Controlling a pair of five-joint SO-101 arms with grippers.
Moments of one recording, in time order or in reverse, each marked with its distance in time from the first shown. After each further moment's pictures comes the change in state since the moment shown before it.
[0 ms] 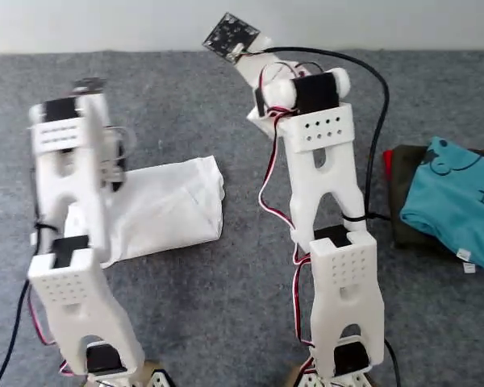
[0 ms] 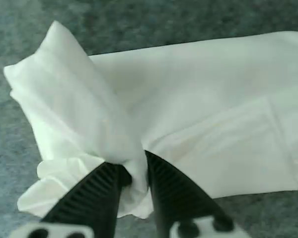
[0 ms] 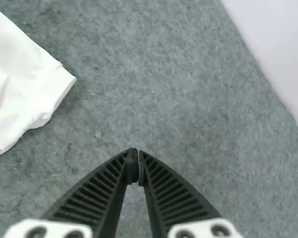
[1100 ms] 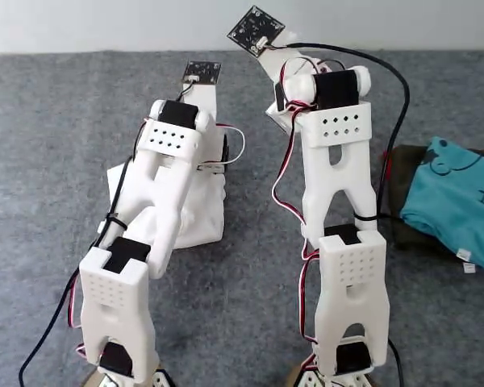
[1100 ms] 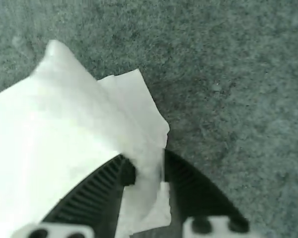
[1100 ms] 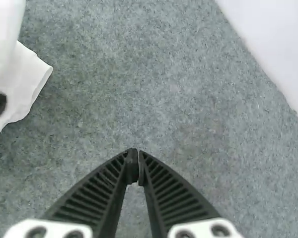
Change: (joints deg) left arm 23.4 0.0 0.1 -11.7 14.5; right arm 3.4 0.0 0.0 0.0 0.0
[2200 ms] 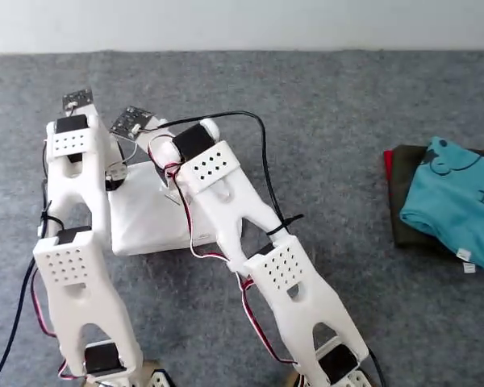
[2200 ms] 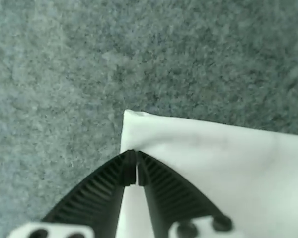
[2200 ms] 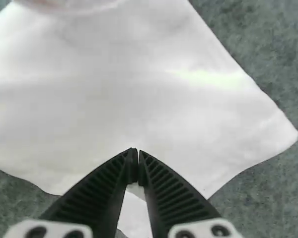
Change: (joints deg) left arm -28.1 14.2 -0.9 -6.1 -1.7; right arm -25.8 19.9 0.0 0.1 -15.3
